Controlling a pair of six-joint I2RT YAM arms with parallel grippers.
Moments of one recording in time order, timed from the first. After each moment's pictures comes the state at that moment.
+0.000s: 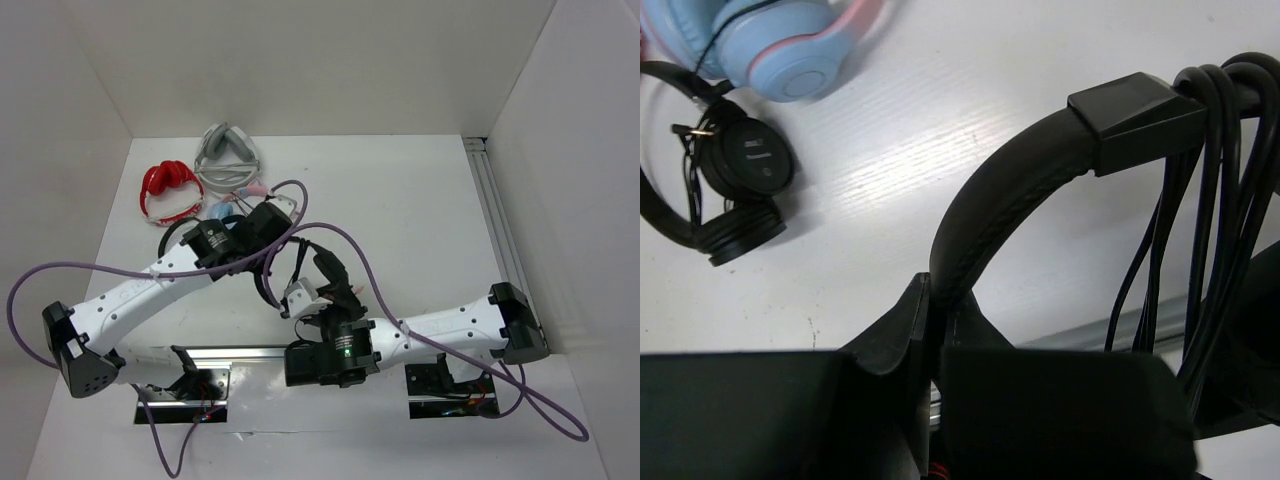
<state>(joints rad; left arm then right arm) -0.82 1.29 1.31 -1.04 -0.40 -0.34 1.66 1.51 1.26 -1.15 1.41 0.60</state>
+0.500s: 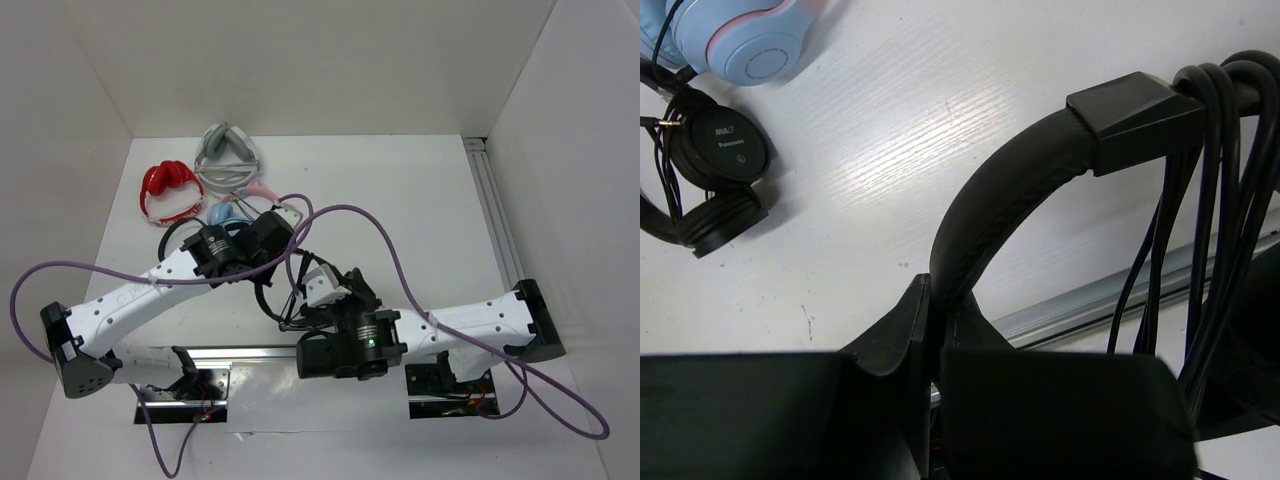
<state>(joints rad) -0.91 1.28 1.31 -1.10 -0.37 -0.34 1.65 1.42 1.29 -1.26 1.45 0.73</state>
